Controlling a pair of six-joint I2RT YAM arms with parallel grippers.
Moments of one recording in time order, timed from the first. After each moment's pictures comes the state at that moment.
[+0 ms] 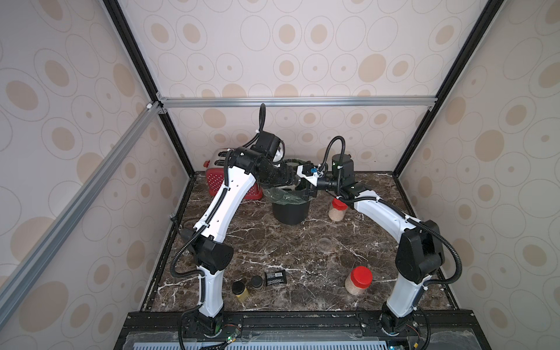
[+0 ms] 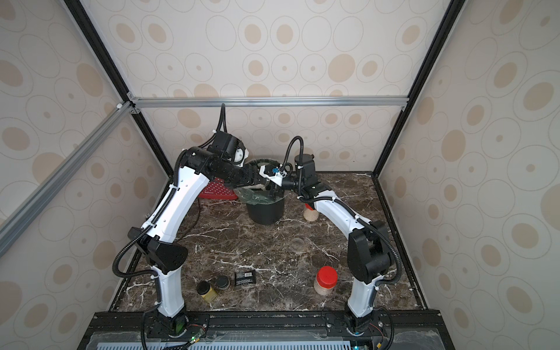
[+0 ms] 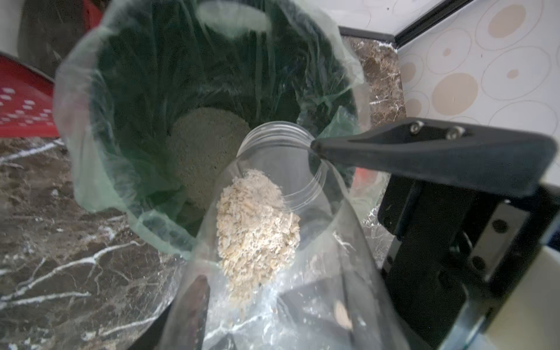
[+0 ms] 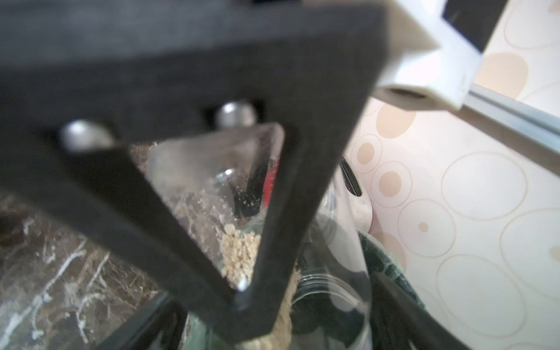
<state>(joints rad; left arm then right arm) -0.48 1.98 2.38 -1.31 0.19 -0.44 0.45 1.81 1.52 0.03 -0.82 -0.63</state>
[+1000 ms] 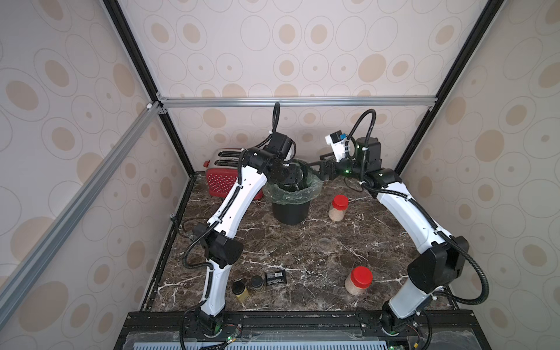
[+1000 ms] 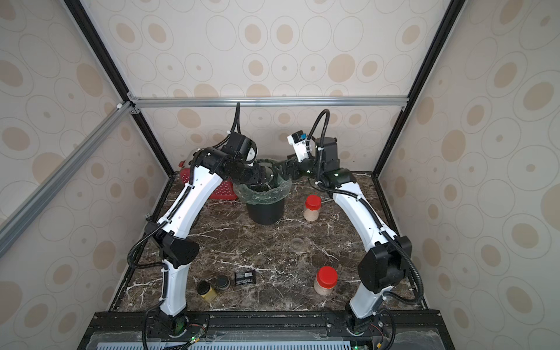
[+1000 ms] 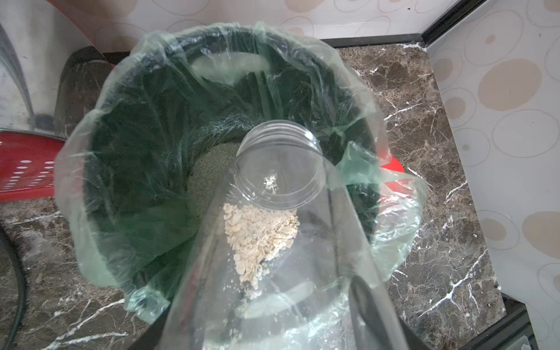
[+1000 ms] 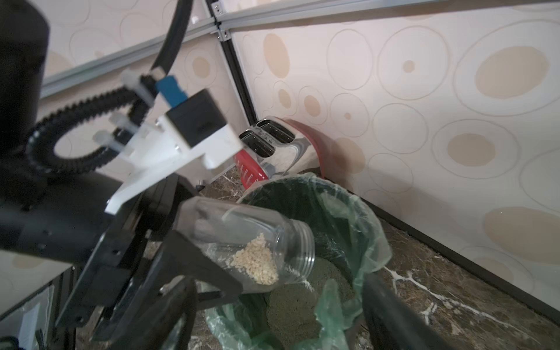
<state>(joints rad) -0.54 2.10 2.50 -1.31 0.03 -0.36 0.31 1.71 1.75 -0.36 -0.59 0.10</state>
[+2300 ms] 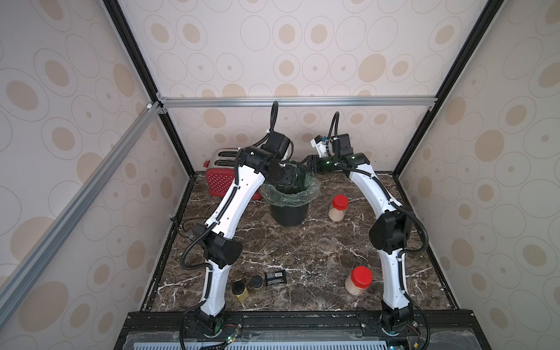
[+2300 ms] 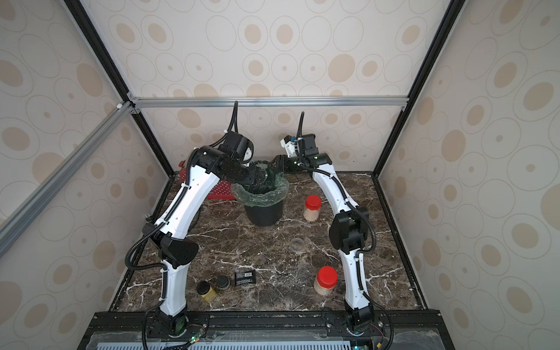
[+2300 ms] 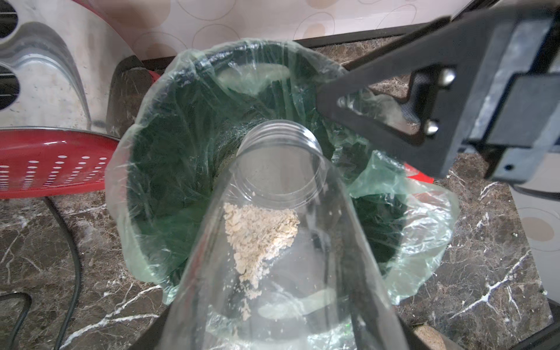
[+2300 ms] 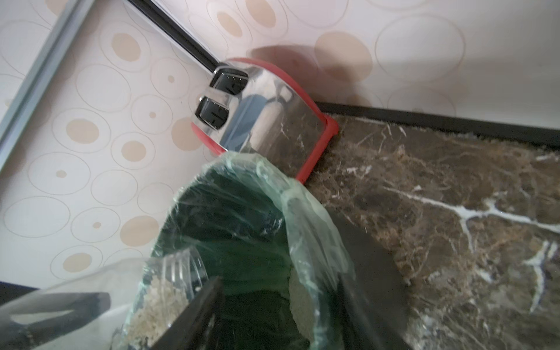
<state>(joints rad) -0.53 2.09 2.53 -1.38 -0.03 -0.30 0.33 2.22 2.28 -0.72 -0.66 0.33</state>
